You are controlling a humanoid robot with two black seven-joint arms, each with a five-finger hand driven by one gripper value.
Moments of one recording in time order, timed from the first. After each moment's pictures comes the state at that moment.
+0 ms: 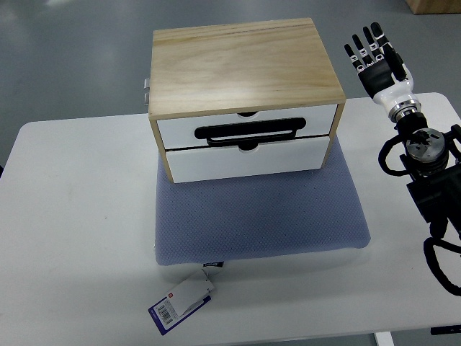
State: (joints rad) left arm -0.01 0.00 -0.08 -0.26 0.00 -0.02 0.10; right arm 0.78 -0.10 1.41 0.50 -0.11 0.41 0.09
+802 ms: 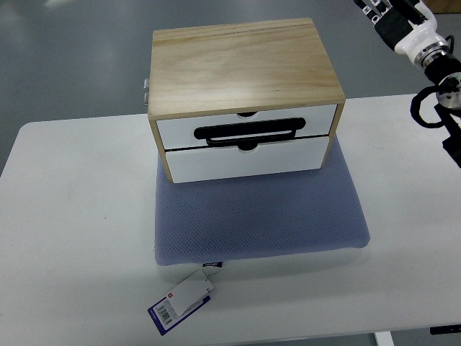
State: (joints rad) left arm -0.01 0.00 -0.08 -0.26 0.01 -0.03 0.10; right arm 1.03 -0.31 1.05 0.50 -0.18 0.37 0.06
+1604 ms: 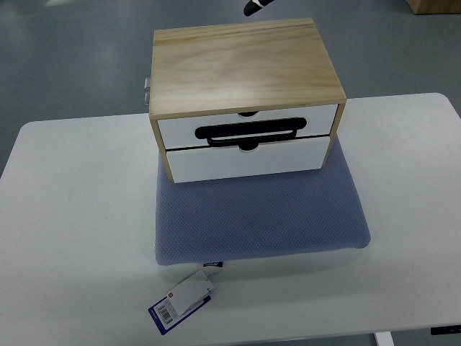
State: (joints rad) left arm -0.02 0.00 -0.08 -0.25 0.01 -0.03 0.10; right arm 1.81 -0.50 0.04 1.10 -0.45 0.42 -0.32
